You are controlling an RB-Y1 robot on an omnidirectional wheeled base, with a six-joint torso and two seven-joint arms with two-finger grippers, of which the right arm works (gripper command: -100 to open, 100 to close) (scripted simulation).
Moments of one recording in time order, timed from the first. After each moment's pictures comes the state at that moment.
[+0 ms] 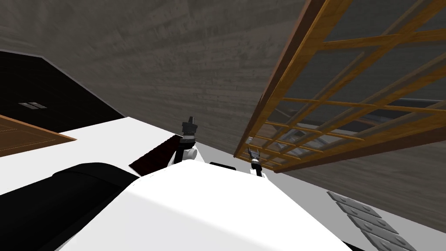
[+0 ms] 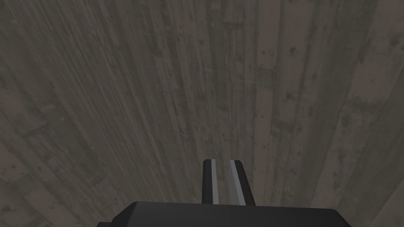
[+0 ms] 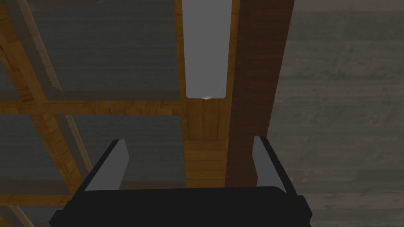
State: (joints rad) arm -0.09 -0.09 -0.47 -0.63 0.41 -0.85 1.29
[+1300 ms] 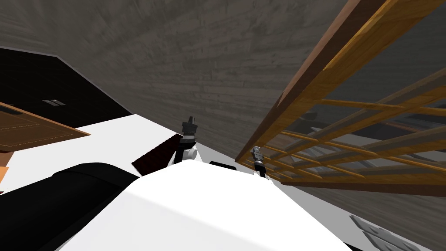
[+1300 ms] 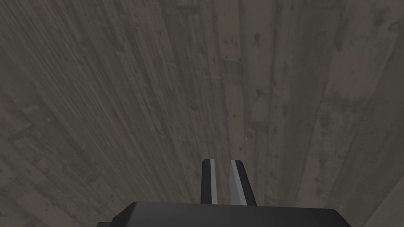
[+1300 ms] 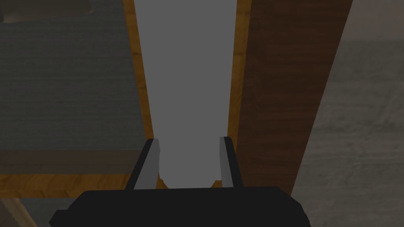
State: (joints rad) arm -0.07 -0.14 -0.48 -0.62 0.39 -0.86 1.25
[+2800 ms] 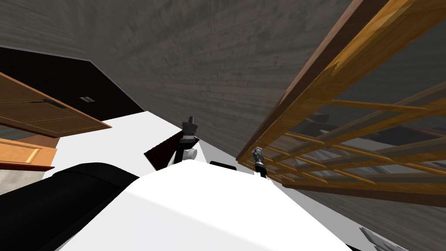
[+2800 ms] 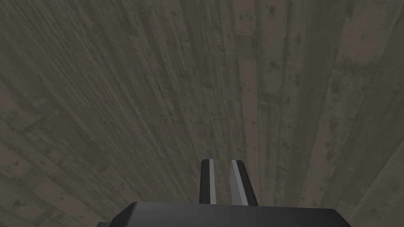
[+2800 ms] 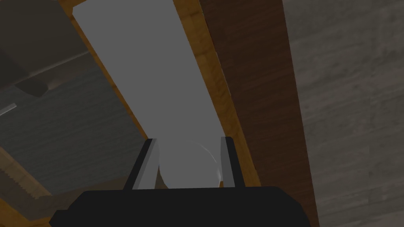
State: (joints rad) arm -0.06 -0.15 -0.46 -0.62 0.31 -0.85 0.92
